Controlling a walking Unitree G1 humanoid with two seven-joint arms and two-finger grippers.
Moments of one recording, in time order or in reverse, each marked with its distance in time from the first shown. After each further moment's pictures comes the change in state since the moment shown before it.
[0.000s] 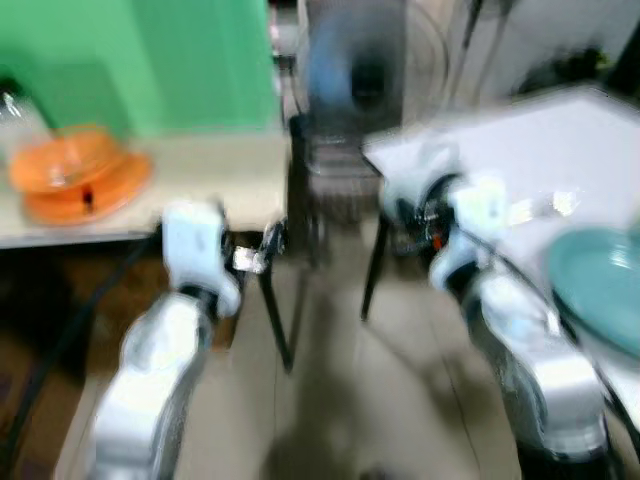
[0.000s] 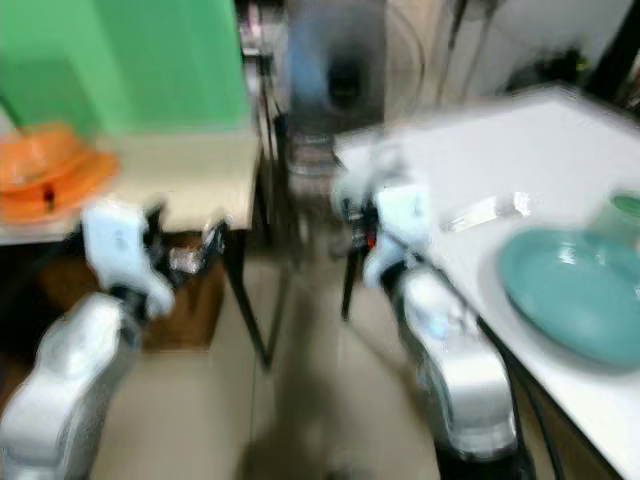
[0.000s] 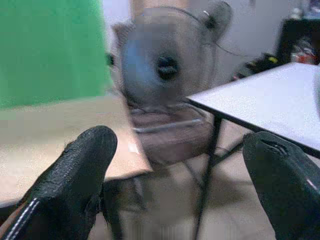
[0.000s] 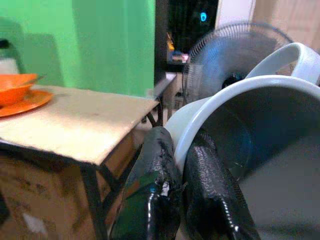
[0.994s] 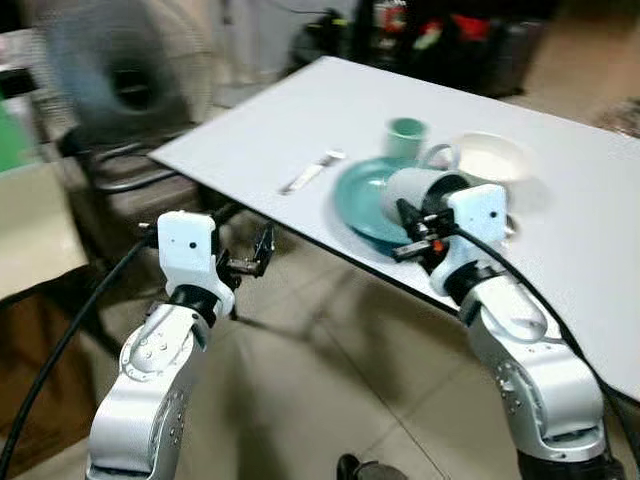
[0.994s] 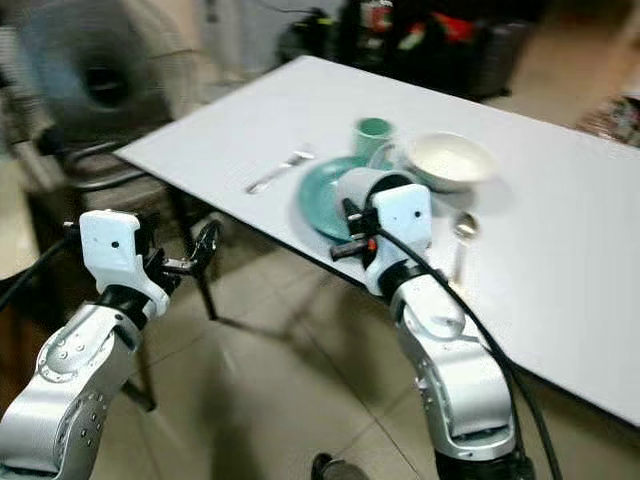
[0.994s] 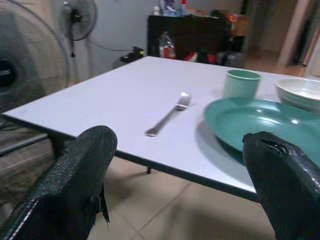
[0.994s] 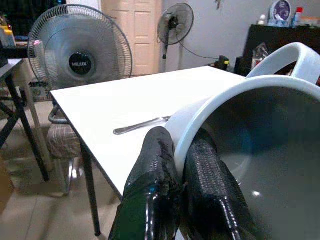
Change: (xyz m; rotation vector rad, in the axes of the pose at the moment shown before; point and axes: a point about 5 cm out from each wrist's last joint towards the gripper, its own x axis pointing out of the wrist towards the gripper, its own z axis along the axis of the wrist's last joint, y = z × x) left arm -0.004 0.012 0.000 -0.015 0.001 0.082; right arm 0.001 0.004 0.002 0.004 -0.012 0.011
